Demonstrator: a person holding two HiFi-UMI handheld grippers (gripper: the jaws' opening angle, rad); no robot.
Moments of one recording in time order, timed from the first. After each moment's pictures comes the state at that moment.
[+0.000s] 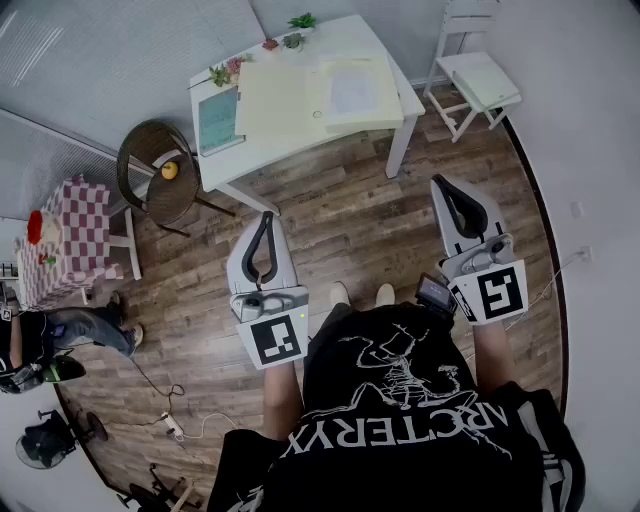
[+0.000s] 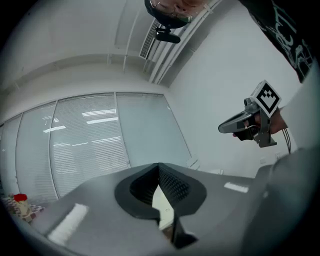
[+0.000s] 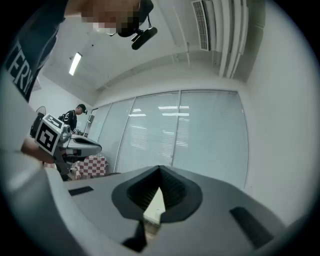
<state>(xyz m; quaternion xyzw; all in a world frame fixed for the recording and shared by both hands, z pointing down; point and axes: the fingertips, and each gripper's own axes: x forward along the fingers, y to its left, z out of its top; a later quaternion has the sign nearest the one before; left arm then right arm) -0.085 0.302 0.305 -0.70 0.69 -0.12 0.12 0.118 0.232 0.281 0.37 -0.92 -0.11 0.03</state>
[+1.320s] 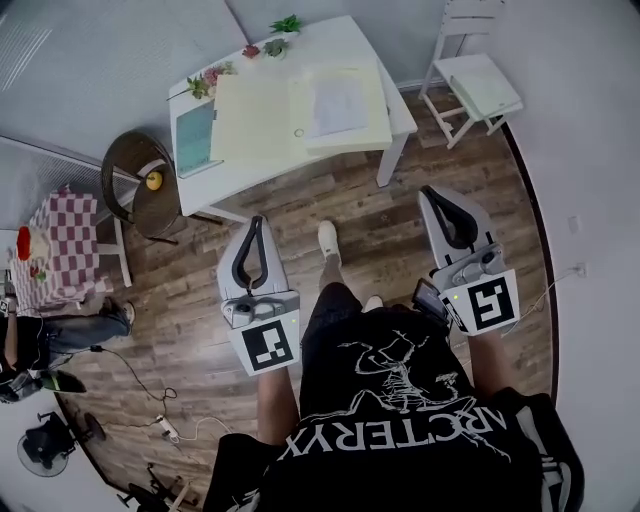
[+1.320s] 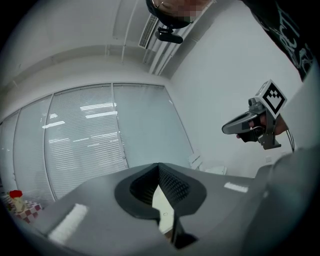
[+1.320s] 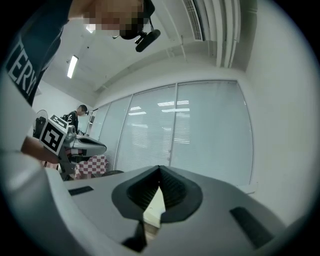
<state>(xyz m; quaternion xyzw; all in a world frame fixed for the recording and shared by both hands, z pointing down) -0.066 0.202 0.329 -0.69 0.70 -0.13 0.10 0.134 0.138 0.315 0.35 -0.93 -0.08 0.03</state>
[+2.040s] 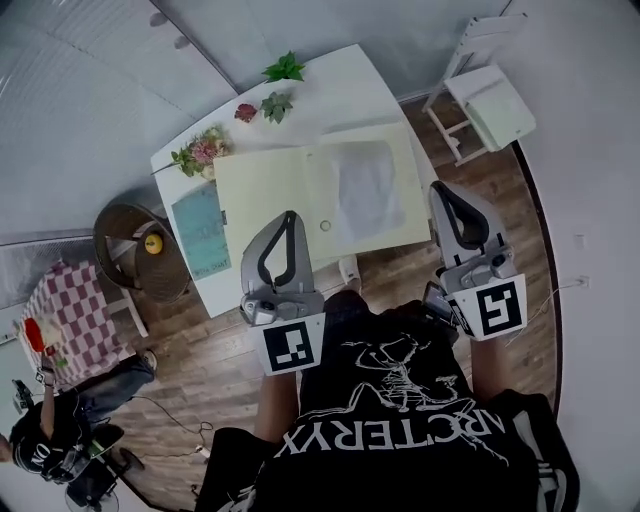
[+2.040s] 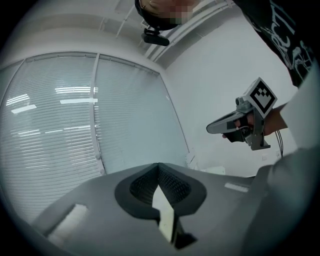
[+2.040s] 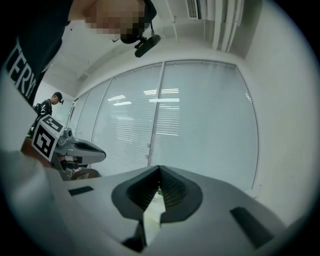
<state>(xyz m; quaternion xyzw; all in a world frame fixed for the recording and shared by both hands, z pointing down) -0.154 -0.119 0.345 -0.78 0.61 -0.16 0.09 0.013 -0.160 0.315 0.41 -0.91 -0.06 0.06</state>
